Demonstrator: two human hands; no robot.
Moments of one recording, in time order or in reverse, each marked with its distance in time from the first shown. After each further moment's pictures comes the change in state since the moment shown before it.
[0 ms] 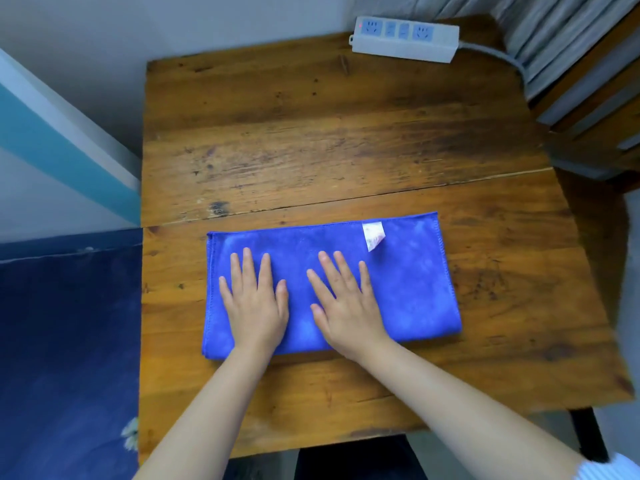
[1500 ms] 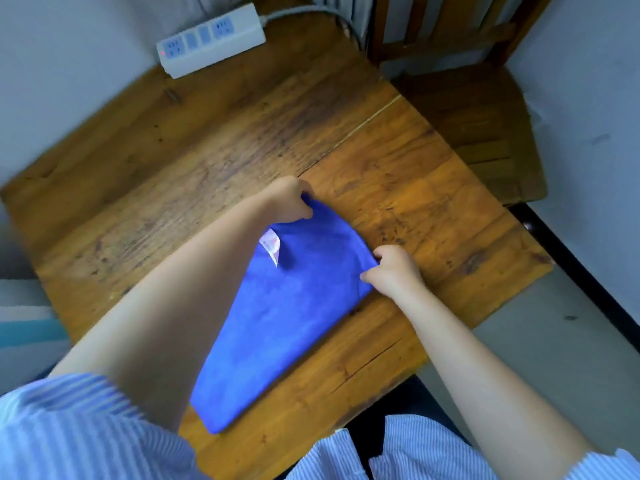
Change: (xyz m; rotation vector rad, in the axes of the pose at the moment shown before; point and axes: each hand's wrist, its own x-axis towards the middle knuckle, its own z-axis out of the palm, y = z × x) left_hand 0.115 0.232 -0.017 0.263 -0.712 0.653; right_hand -0.053 0.137 -0.017 0.951 -0.236 1.075
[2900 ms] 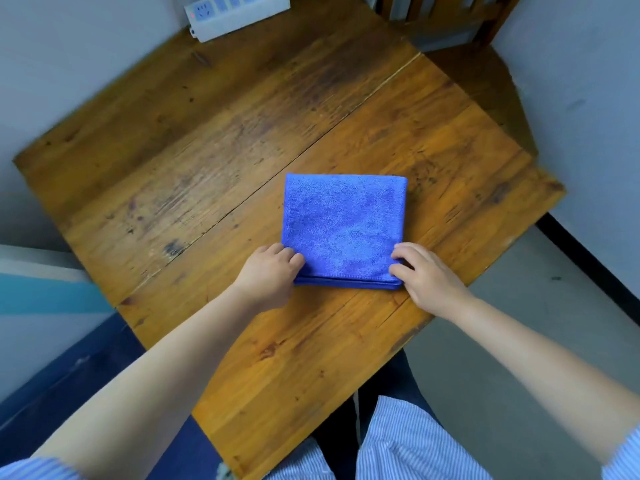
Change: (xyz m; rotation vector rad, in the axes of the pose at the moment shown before) left_hand -0.142 -0.125 0.114 0.625 0.085 0.323; right_hand -0.075 0.060 0.080 -0.586 0.436 -0.902
